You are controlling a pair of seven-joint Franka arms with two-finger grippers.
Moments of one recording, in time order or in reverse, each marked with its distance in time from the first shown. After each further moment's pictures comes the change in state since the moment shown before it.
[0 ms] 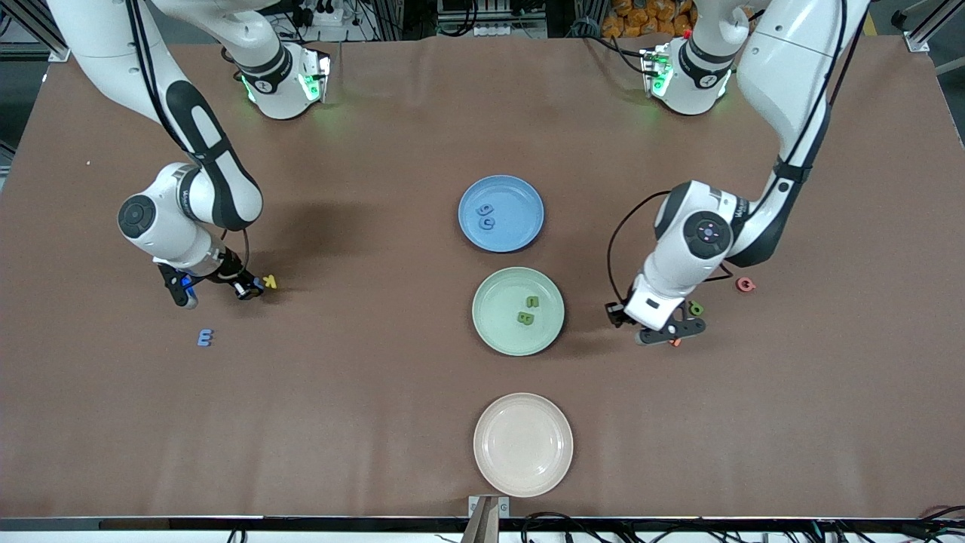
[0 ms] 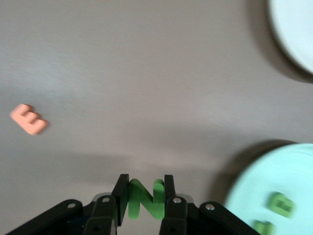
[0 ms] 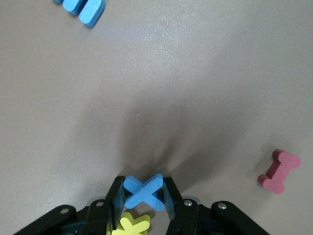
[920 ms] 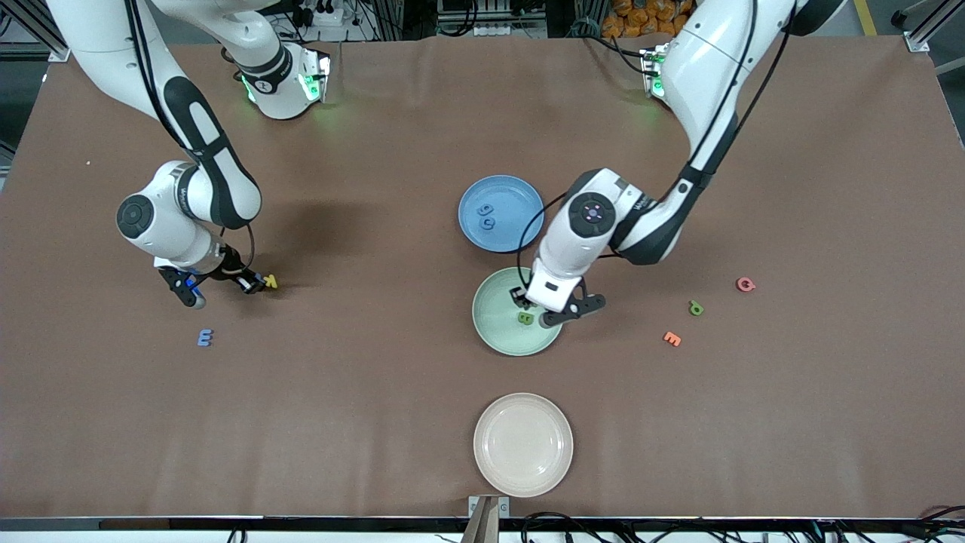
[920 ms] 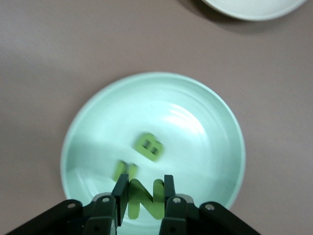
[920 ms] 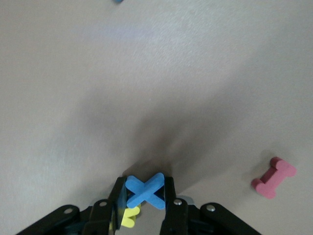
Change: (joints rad) left arm -0.220 0.135 -0.043 0.205 0.000 -0.048 -0.399; right arm 0.000 -0.019 0.000 -0.004 -0.001 -0.053 -0.179
